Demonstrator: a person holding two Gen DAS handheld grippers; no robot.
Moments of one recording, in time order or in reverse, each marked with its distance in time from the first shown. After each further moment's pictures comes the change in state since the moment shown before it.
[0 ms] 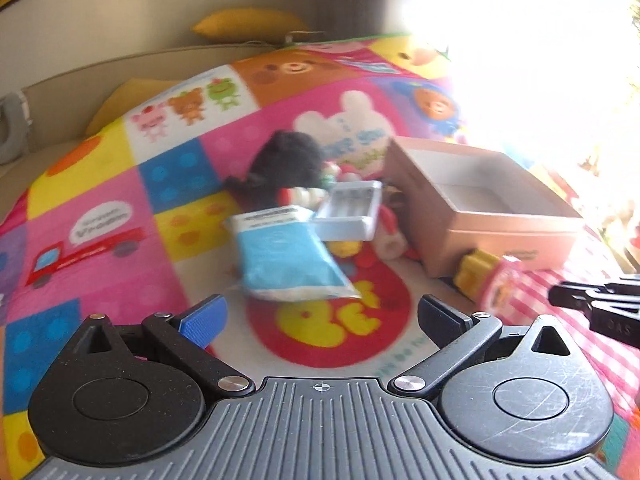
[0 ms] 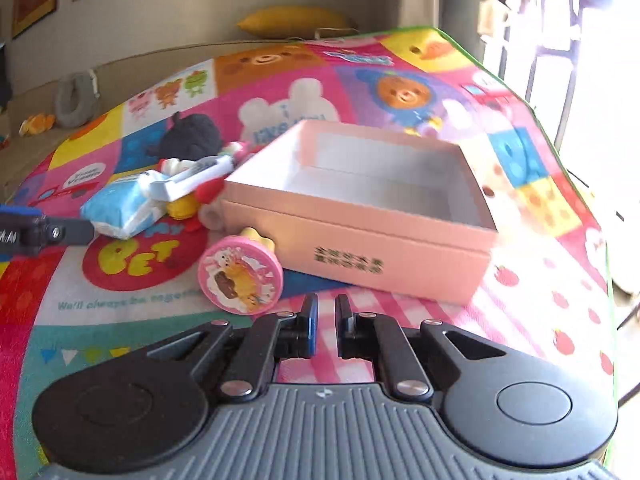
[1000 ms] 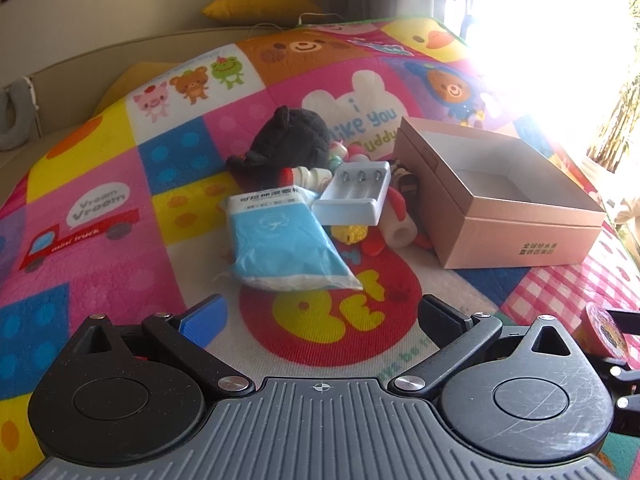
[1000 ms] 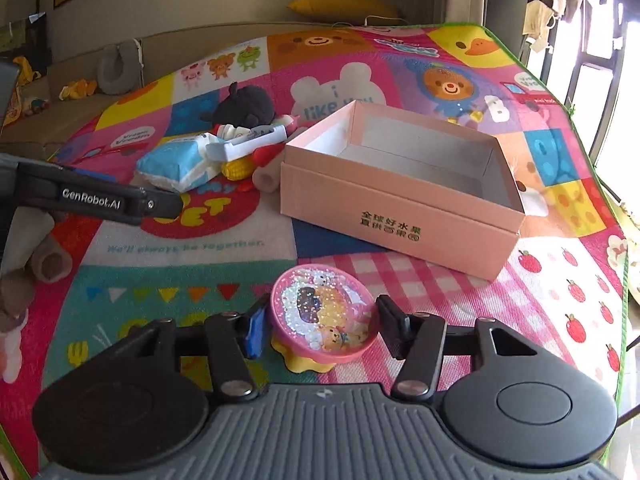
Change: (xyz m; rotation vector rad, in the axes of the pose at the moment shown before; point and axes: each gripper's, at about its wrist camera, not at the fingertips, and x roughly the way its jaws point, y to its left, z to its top) left arm 0.026 0.004 0.000 -0.057 0.047 0.071; right arm -0.020 0.020 -0.014 -0.147 0.056 0.079
